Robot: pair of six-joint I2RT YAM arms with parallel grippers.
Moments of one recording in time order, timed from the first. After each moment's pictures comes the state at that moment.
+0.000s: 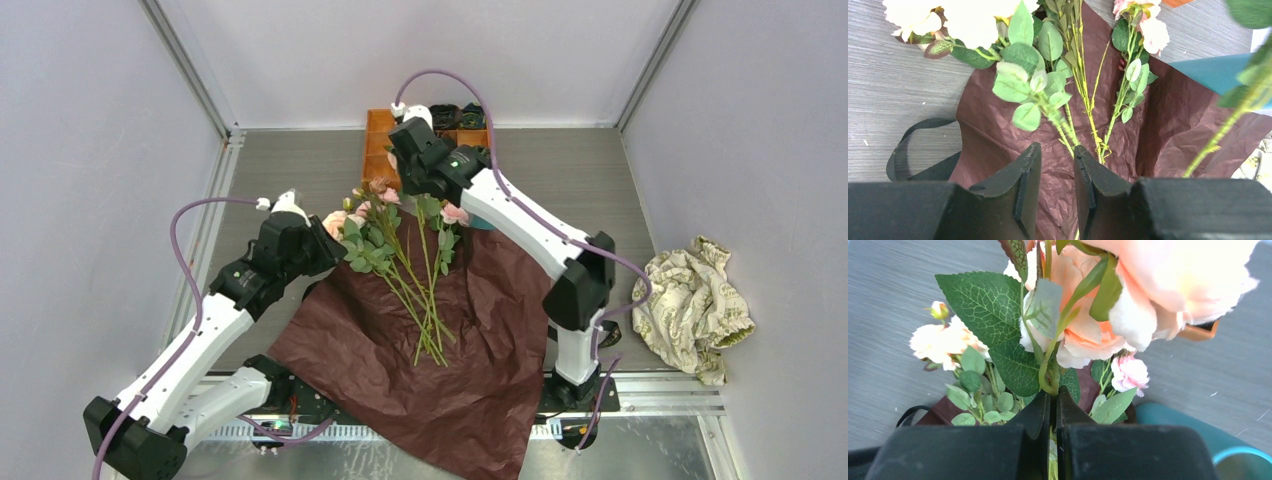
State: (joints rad) left arm -0.47 0.89 0.83 -0.56 -0.11 -0.75; right arm 0.80 1.88 1.94 -0.77 0.35 0.35
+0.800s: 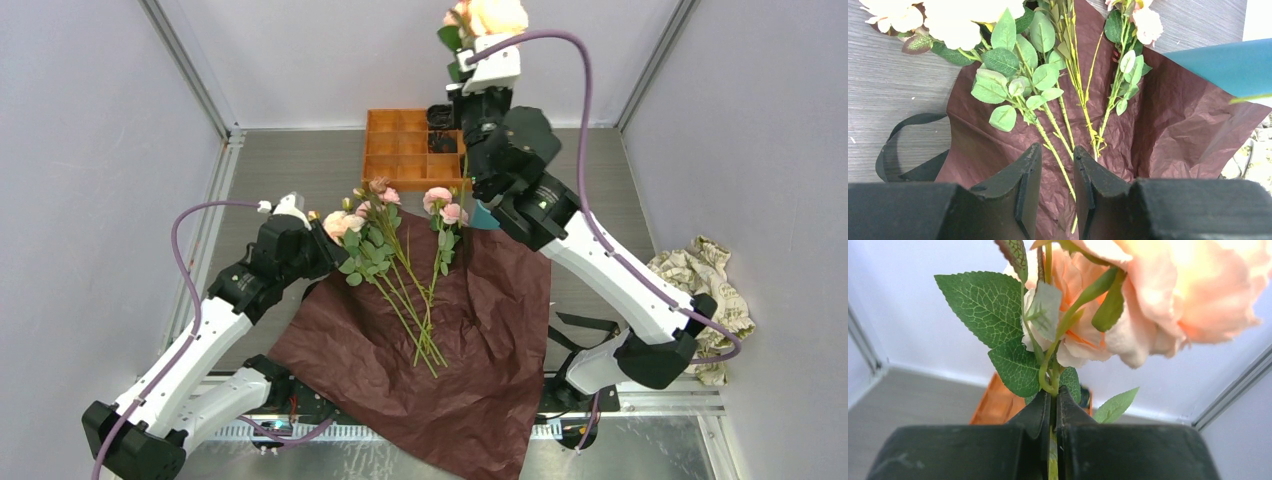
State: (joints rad) left arm -0.47 0.87 0.81 -0.57 -0.07 -0.75; right arm 0.88 1.45 1.74 0.02 0.74 -0.33
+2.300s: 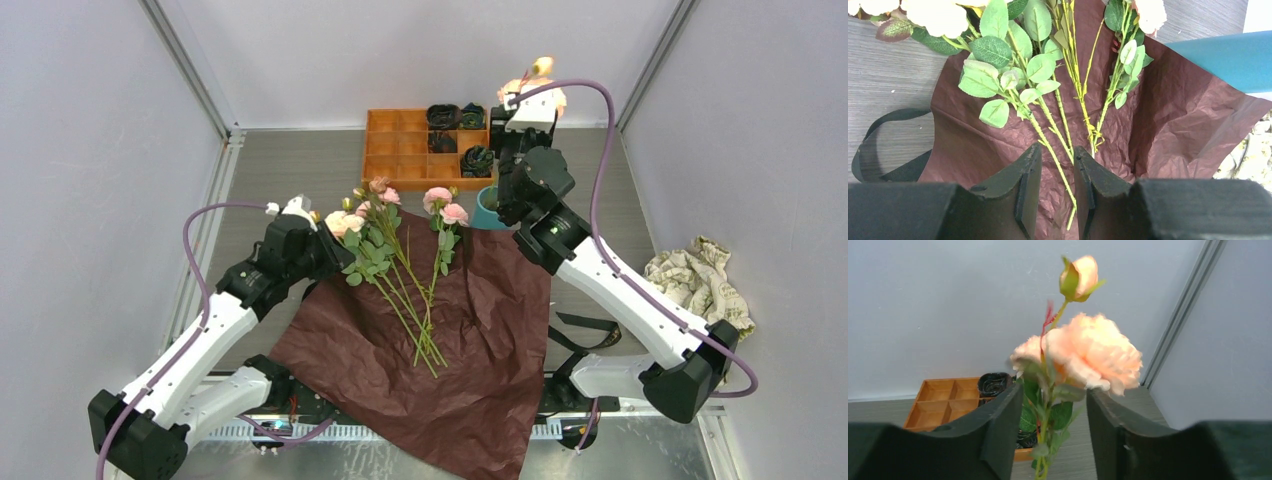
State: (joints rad) left arm -0.47 0.91 0.78 -0.52 -0.02 -0.78; right arm 0.72 1.23 1.27 0.27 0.84 -0.30
